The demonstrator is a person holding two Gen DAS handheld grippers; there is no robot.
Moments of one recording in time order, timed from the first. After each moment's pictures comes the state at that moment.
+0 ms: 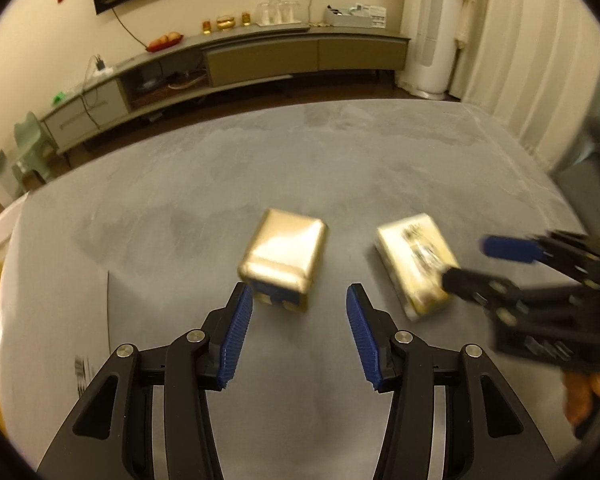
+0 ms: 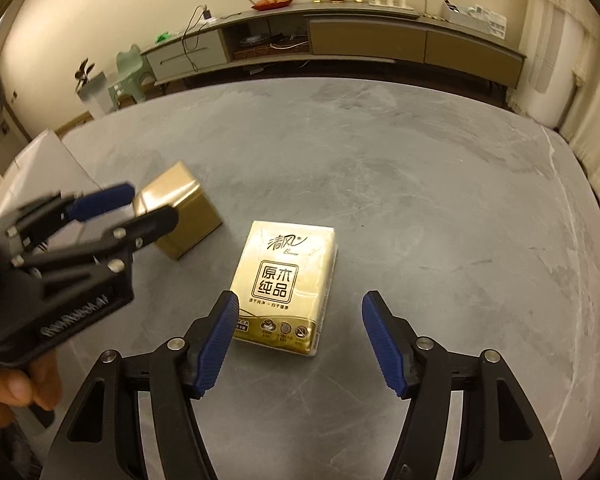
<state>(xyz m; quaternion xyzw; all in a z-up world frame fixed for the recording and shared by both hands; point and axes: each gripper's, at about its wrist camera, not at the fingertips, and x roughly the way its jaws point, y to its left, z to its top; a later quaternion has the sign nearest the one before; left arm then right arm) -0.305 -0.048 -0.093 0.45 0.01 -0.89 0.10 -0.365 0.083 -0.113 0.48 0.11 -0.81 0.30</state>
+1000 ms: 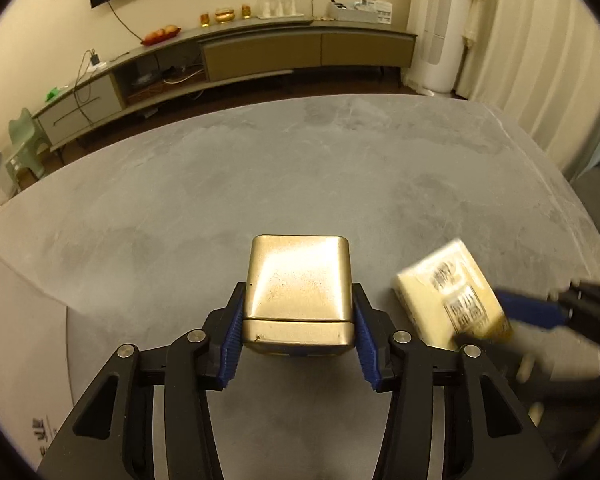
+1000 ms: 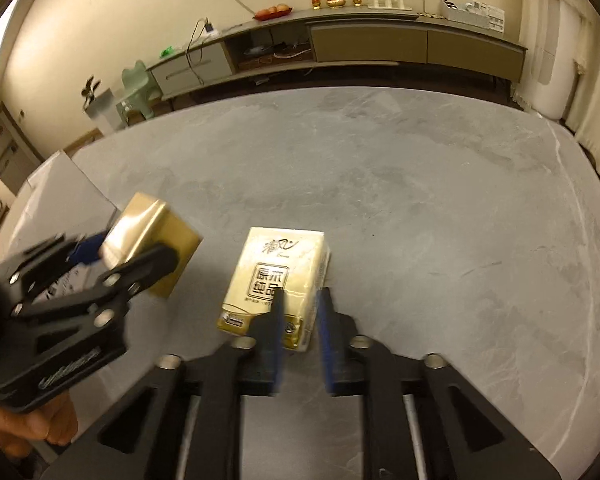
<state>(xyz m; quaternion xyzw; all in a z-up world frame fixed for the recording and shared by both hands) -0.346 -0.051 -0.118 0.45 0.04 -0.89 0.08 -0.363 0.093 -0.101 0.48 0.06 -0.82 0.32</state>
